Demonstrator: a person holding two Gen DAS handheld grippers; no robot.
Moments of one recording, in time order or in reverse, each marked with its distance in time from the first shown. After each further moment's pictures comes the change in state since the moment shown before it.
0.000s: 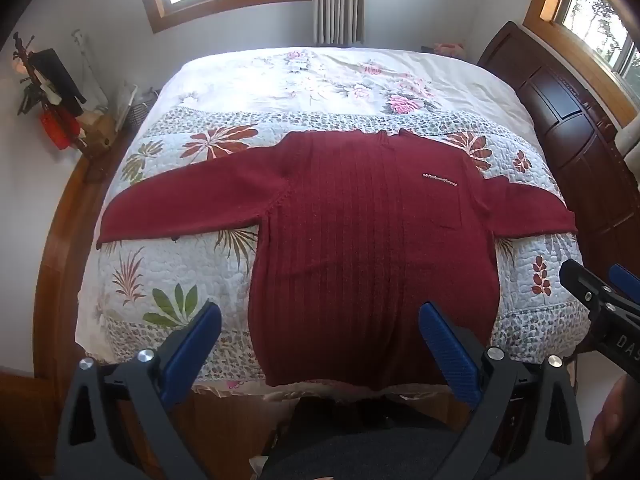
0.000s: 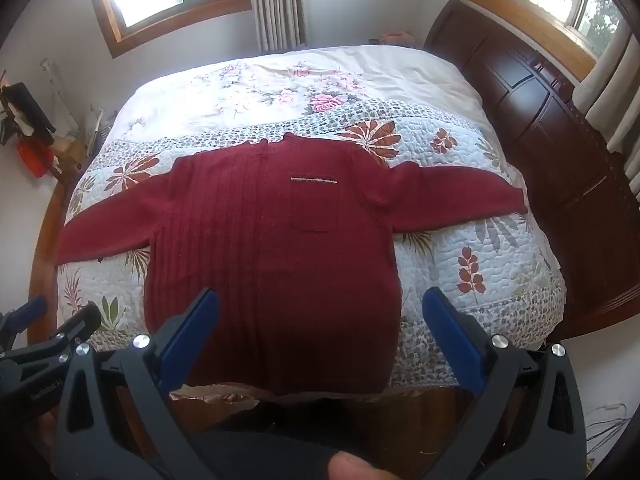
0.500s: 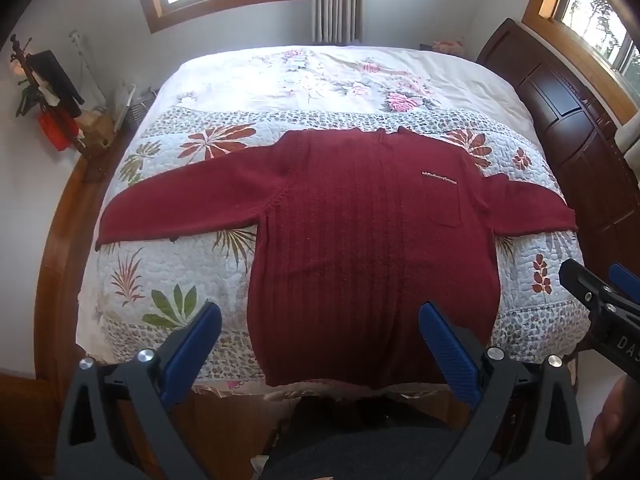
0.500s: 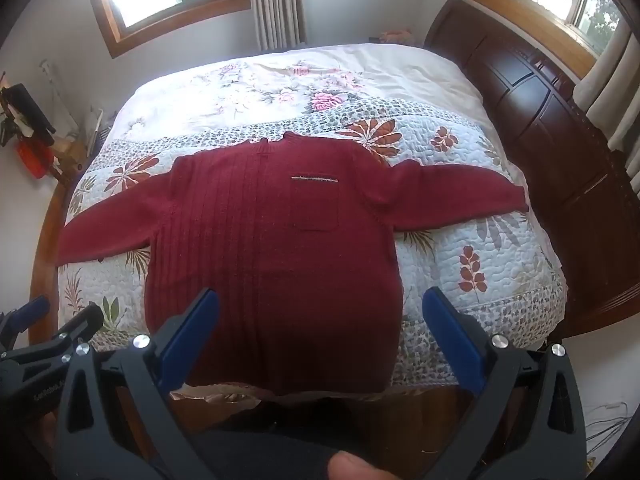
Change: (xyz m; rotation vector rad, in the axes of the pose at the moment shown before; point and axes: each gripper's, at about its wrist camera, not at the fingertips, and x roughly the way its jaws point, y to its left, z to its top) left arm 0.004 -0.001 -0.001 0.003 0.008 -0.003; right arm 0.000 0.001 -0.001 -0.001 0.003 -0.003
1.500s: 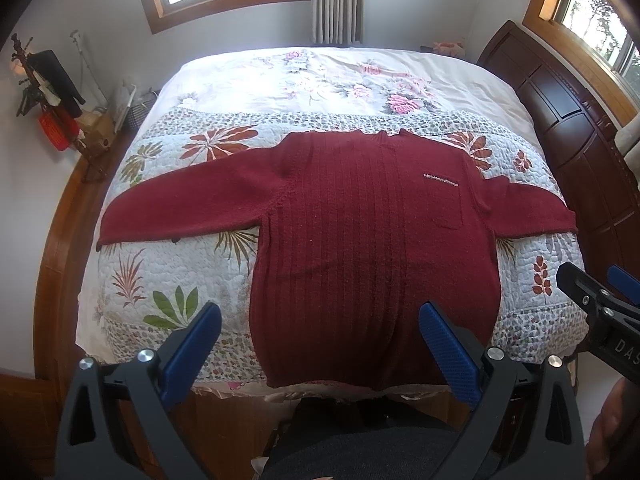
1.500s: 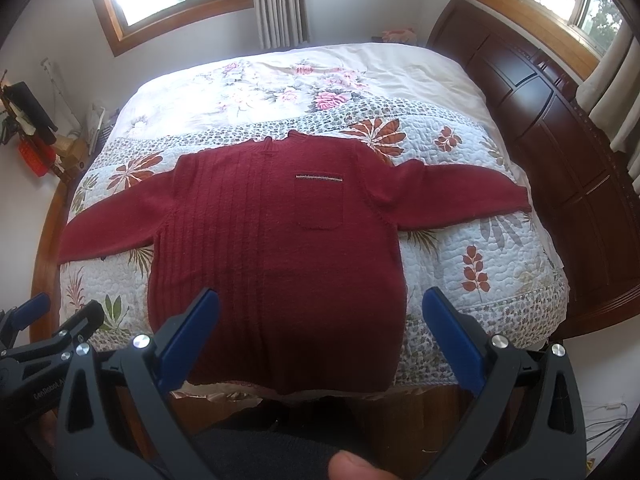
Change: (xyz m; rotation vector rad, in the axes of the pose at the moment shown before) left arm -0.001 0.005 0.004 -0.003 -0.002 0.002; right arm 0.004 0.008 -0.002 -0.003 0.006 0.008
